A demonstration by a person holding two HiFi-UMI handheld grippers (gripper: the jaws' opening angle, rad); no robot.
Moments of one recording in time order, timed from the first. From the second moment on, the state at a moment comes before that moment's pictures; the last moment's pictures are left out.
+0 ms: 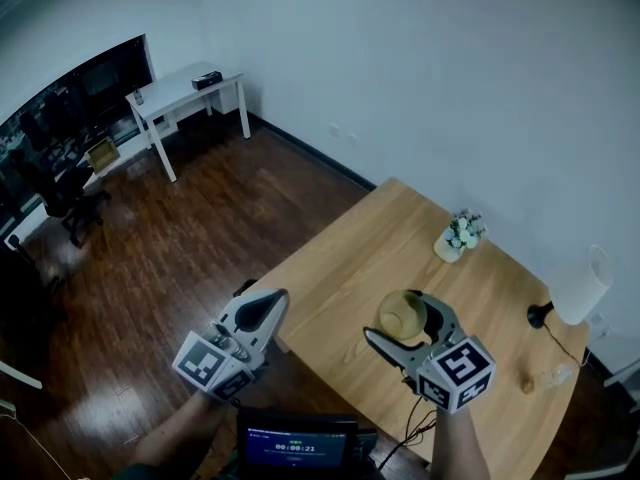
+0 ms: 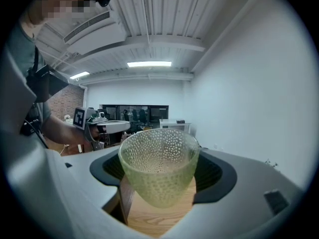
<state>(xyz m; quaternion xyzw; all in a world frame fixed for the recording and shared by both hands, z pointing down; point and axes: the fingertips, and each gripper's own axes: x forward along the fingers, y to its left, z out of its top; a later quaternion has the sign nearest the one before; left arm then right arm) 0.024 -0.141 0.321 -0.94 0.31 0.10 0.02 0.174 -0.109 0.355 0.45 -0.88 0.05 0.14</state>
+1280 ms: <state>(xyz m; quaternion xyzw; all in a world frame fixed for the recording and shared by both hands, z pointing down) -0.213 -0.193 0.315 -0.89 0.45 0.11 0.04 -0.084 -0.211 0.349 0.30 -0.94 0.03 0.16</state>
